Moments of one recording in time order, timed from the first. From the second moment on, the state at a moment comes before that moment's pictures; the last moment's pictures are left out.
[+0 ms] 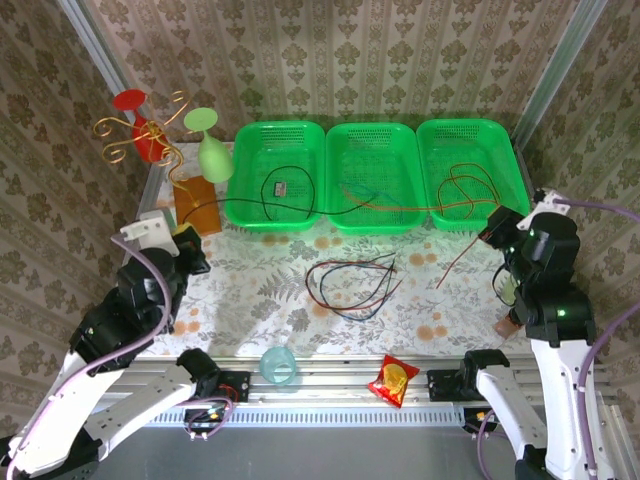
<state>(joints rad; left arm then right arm) -0.78 0.56 1.06 -0.79 -0.69 -0.46 -0.03 0.66 1.05 -0.71 0.17 0.52</state>
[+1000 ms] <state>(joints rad) -0.78 0.59 1.01 -0.70 -0.56 -0.57 -0.03 0.91 1.27 -0.39 0.21 0.22</state>
